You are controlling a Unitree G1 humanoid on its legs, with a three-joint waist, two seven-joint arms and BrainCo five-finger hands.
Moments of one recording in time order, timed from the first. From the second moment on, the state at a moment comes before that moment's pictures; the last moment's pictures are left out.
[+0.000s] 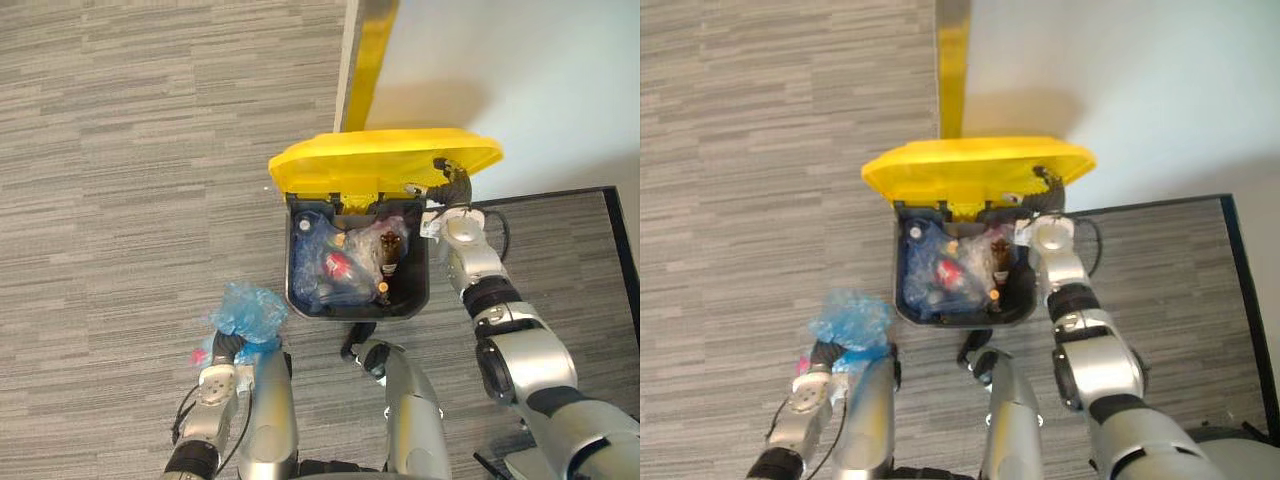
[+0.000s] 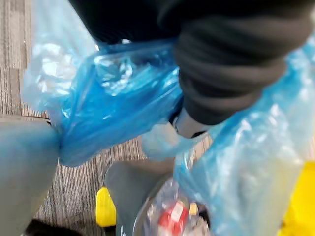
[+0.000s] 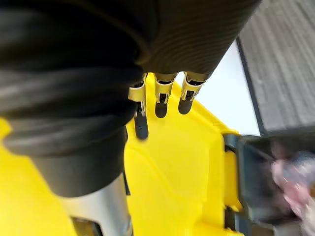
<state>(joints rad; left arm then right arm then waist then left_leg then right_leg) -0.05 0.17 -0.07 0.60 -0.16 -0.16 0.19 -0.95 -0.33 0.10 0.89 0.20 -0.01 -0.29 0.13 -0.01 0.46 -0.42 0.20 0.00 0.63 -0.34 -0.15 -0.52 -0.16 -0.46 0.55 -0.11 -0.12</state>
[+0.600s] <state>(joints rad) -0.16 0.18 -0.23 0.13 -0.18 -0.18 0.20 -1.06 -0.36 0.17 0.87 0.13 -0.01 -0.28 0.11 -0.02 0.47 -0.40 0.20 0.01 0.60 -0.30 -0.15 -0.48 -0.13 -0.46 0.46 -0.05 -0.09</state>
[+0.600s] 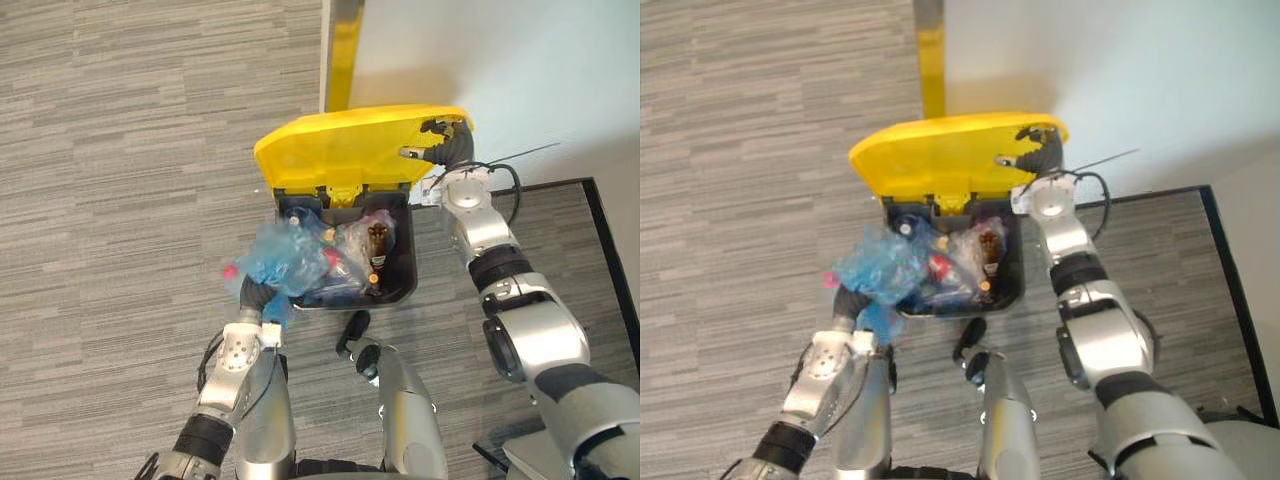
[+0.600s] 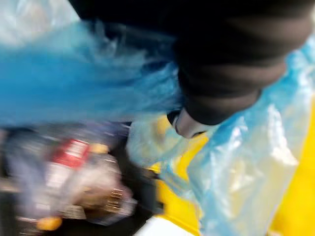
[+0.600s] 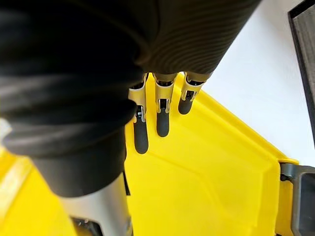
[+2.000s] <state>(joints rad) -0.78 0.19 -0.37 0.69 0.02 -0.09 0.27 -1.29 -0.35 0.28 0.91 0.12 0.00 -0.24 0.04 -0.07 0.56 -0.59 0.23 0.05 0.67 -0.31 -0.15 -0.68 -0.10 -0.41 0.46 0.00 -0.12</state>
